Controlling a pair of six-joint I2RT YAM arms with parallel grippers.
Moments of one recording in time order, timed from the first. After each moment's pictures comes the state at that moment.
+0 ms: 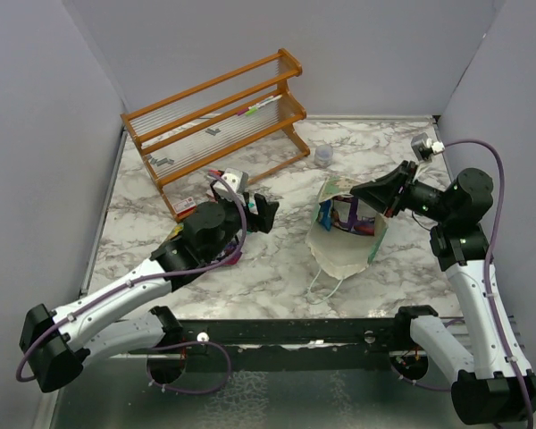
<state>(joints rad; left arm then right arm) -0.87 0.98 0.75 0.00 -0.39 -0.32 0.05 0.83 0.89 0.00 -1.01 0.41</state>
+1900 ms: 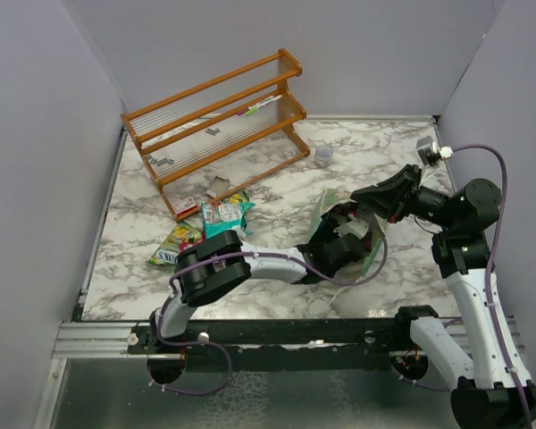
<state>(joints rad) -1.25 2.03 1.27 0.11 -0.72 -0.13 0.05 0.78 0.86 0.12 -1.07 0.54</state>
